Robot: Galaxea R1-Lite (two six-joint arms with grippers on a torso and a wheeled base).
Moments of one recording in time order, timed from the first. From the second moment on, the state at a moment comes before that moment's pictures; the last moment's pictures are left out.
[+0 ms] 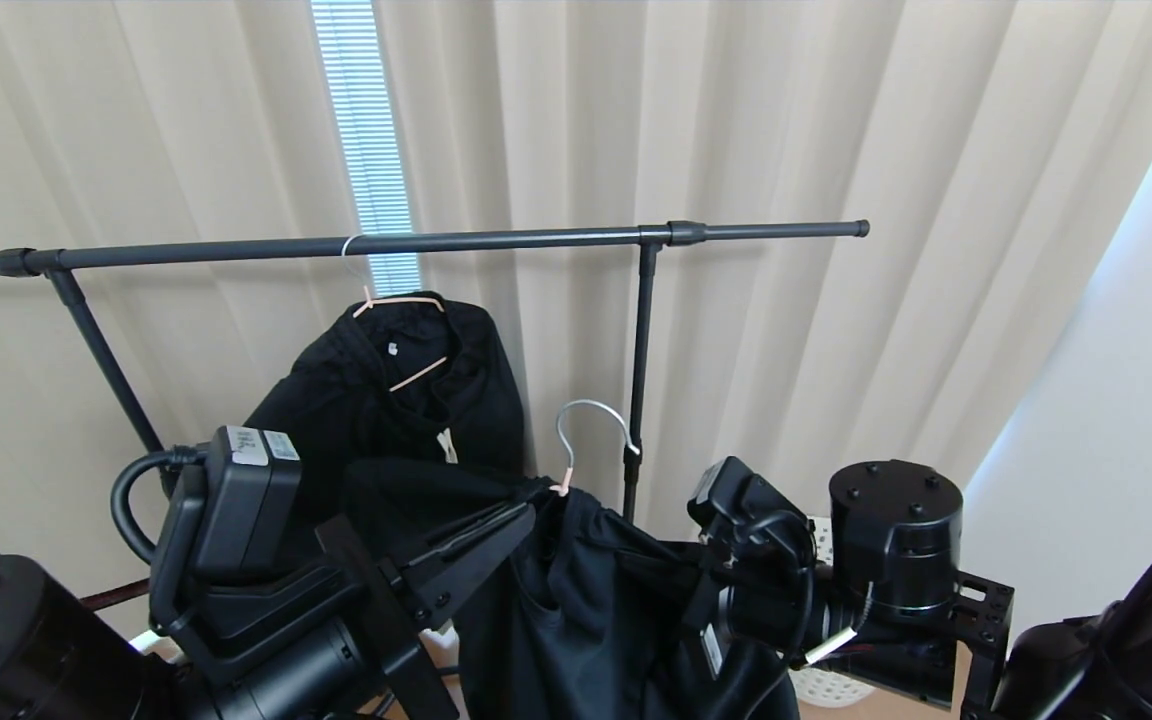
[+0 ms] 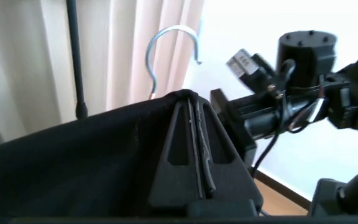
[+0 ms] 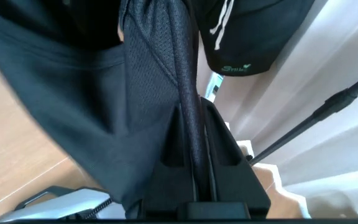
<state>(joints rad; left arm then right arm) -0.82 1.57 -0.20 -1.46 -0.05 -0.18 0.73 1.92 -0.52 -1.07 0.20 -0.11</state>
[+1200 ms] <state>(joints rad) -0.79 1.65 -0.16 -1.46 -0.05 -0.12 0.73 1.96 -0.50 -1.26 0.20 0.00</state>
